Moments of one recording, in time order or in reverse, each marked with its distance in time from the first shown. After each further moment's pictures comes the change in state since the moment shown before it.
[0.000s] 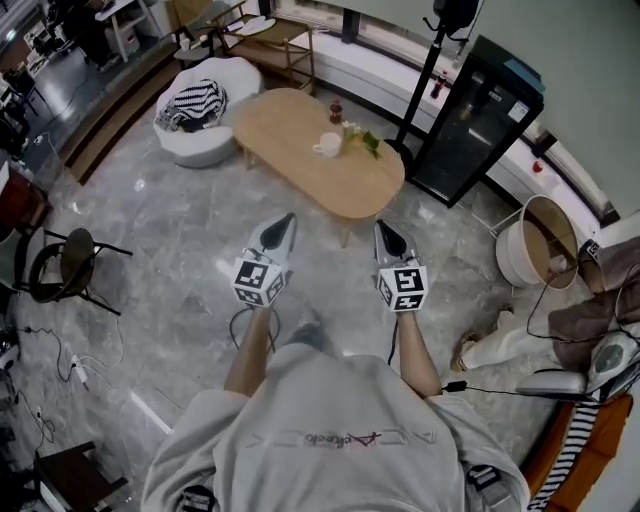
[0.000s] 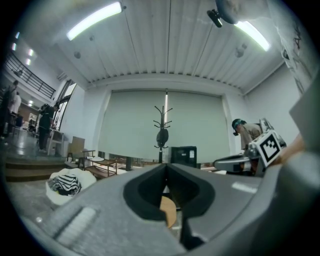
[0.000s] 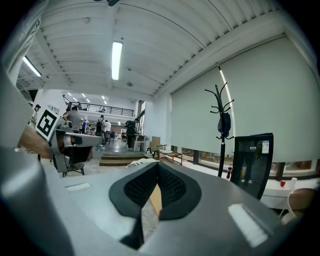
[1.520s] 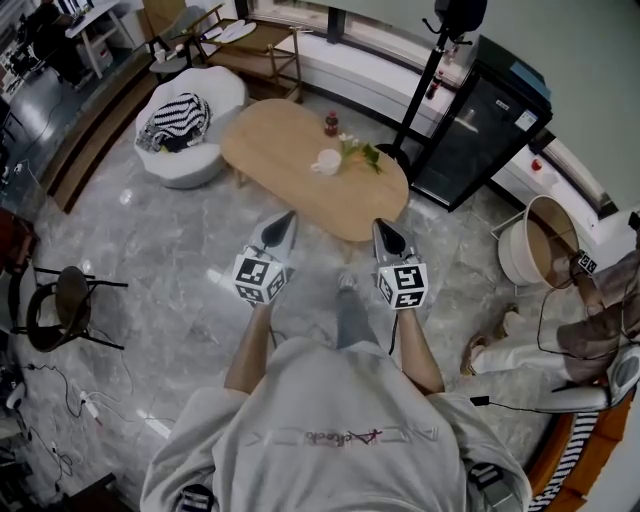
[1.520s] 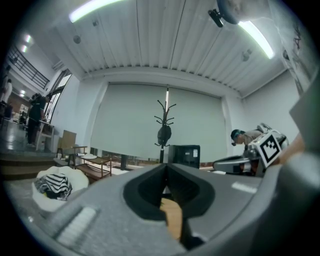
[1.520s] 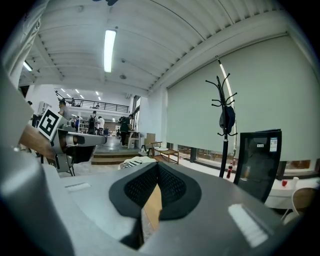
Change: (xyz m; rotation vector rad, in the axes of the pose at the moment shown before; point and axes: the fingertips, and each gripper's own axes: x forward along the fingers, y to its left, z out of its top) left arm 0.120 0.140 -0.014 -0.033 0.019 -0.092; right arm 0.168 -0.030 -0.001 0.012 0.041 -0.057
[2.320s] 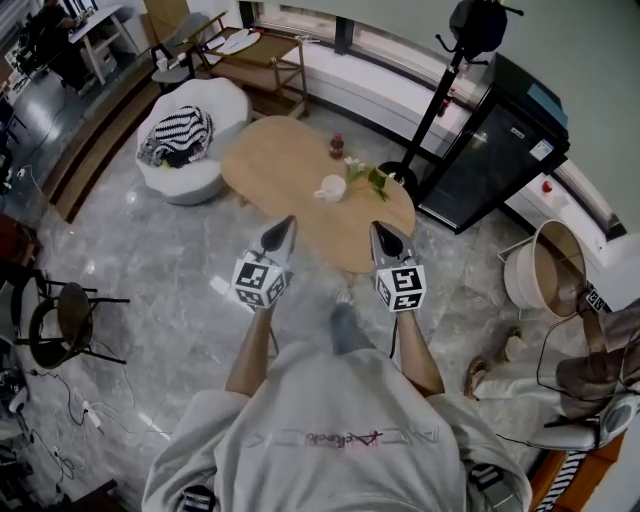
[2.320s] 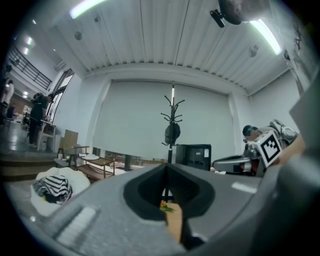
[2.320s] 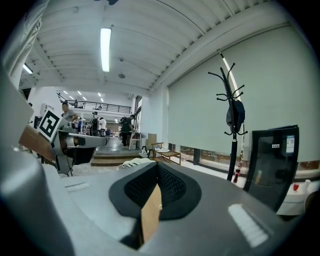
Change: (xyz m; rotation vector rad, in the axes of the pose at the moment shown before) left arm 0.107 0.089 0.001 -0.005 0.013 0.045; right arm 0.132 -0.061 0.013 0.002 -0.004 0.047
